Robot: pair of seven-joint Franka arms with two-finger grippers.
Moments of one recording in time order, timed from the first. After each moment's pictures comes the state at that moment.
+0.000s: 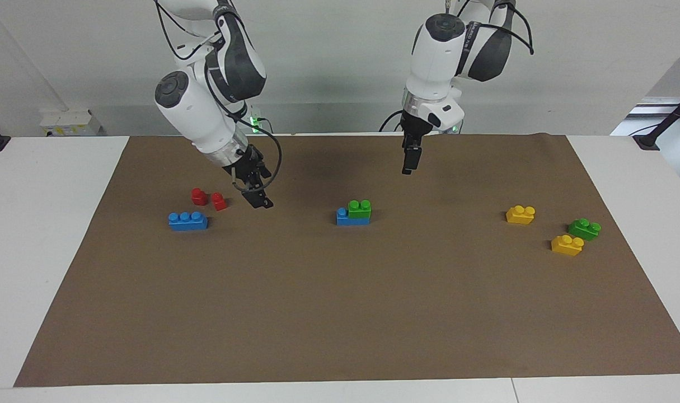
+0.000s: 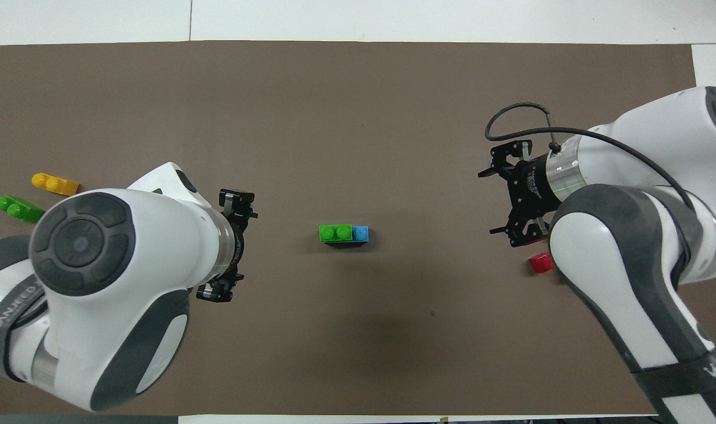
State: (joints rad) left arm -0.48 -0.10 -0.09 -2.01 -0.03 1.96 -1.96; right arm 0.19 0.04 0.08 -1.97 0.38 2.04 1.57
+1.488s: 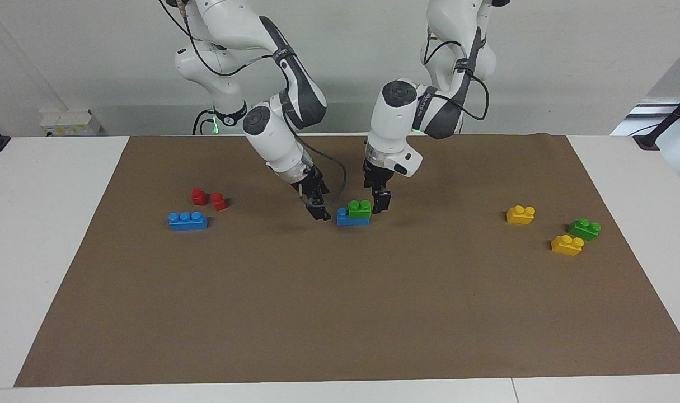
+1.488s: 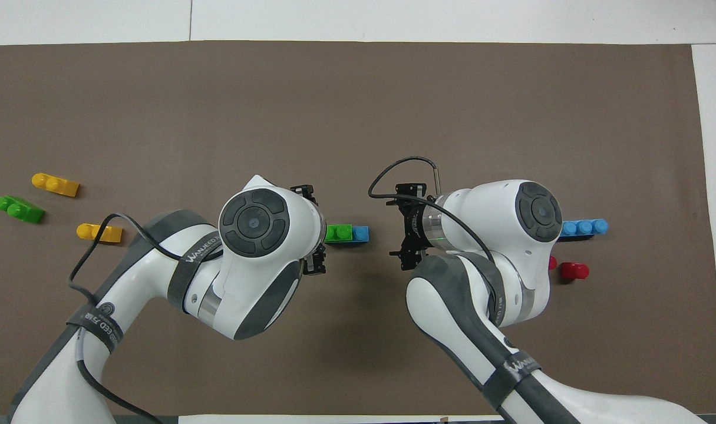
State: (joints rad) left arm -0.56 0.15 -0.09 -2.01 -0.03 2.26 -2.30; right arm 0.45 0.19 0.08 -2.13 0.57 2.50 1.63
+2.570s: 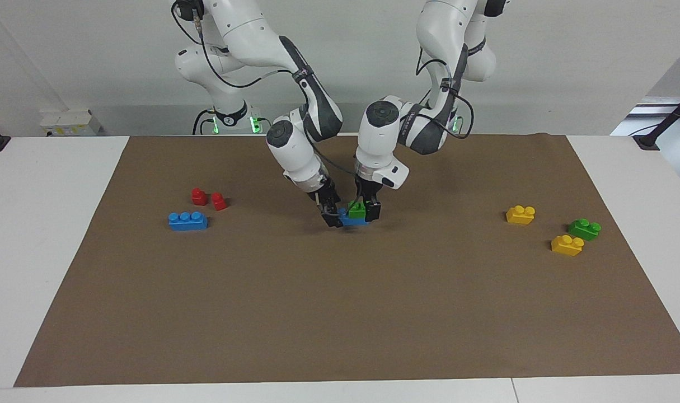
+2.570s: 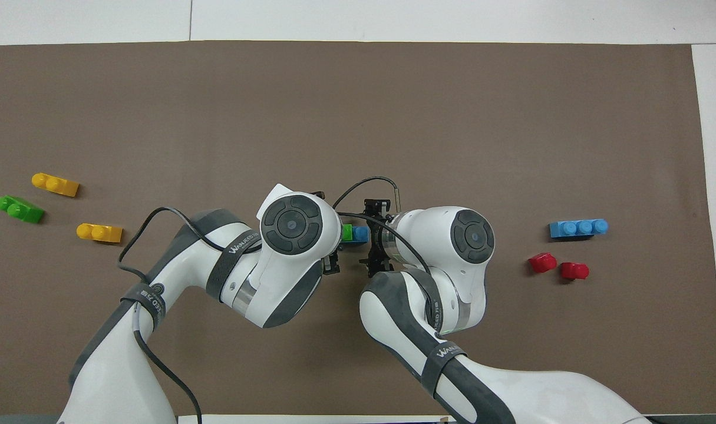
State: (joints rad) left arm -0.59 0.23 -0.08 -2.01 0.00 2.31 -2.37; right arm 0.53 0.30 0.08 -2.12 0.61 2.64 1.63
